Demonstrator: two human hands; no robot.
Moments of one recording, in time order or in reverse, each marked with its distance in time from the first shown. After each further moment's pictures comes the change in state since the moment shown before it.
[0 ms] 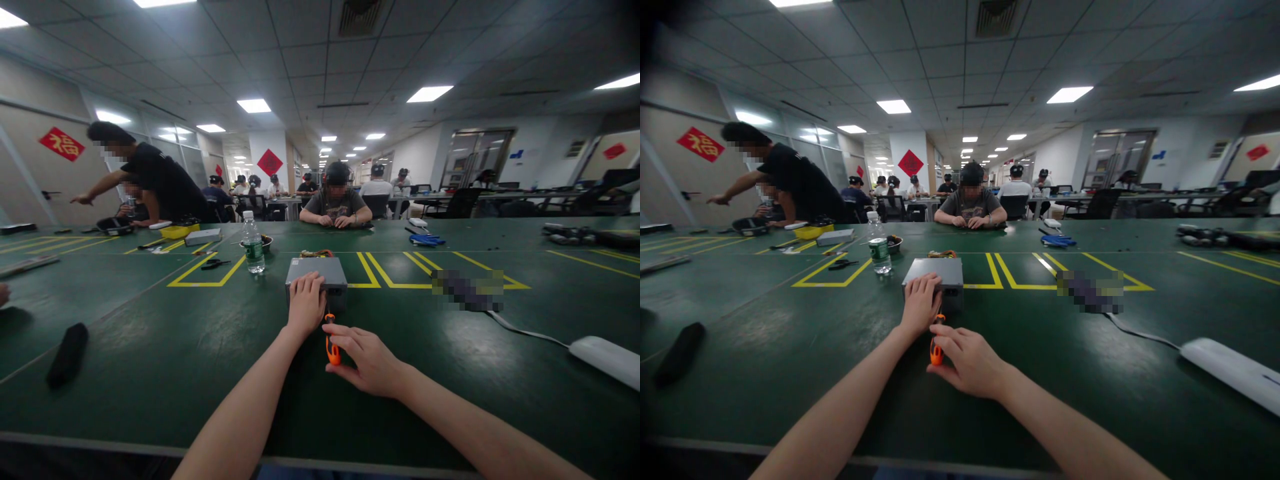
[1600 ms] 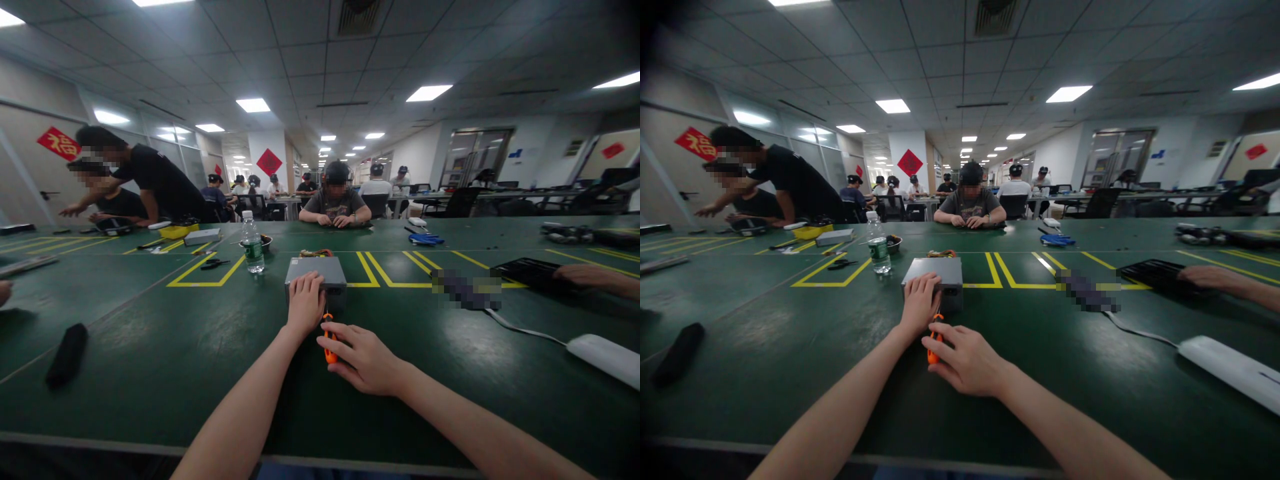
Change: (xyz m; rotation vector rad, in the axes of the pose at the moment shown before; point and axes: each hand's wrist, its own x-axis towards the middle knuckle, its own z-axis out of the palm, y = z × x) left_hand 0.000 0.001 0.000 -0.003 -0.006 -0.006; right_hand 0.004 -0.002 -0.009 -0.035 -0.116 -0.039
